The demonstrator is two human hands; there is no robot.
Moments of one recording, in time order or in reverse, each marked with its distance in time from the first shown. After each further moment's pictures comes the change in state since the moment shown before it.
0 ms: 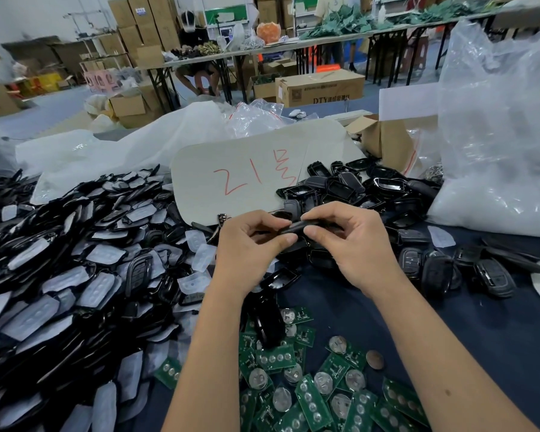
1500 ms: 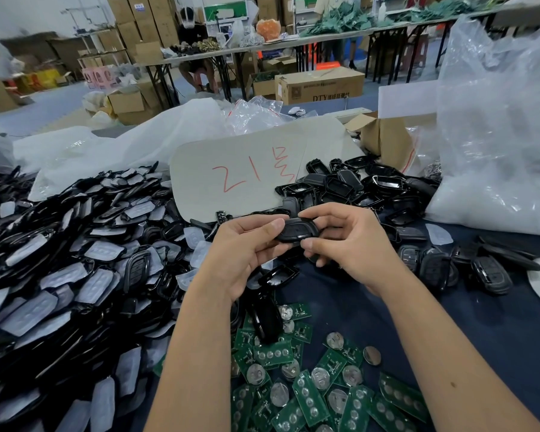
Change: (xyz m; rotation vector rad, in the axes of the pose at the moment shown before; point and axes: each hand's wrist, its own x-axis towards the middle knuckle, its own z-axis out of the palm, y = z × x) left_hand -0.002 0.013 -0.010 -0.446 -0.130 -0.389; right_hand 0.000 0.003 -0.007 0.174 -0.141 0.155
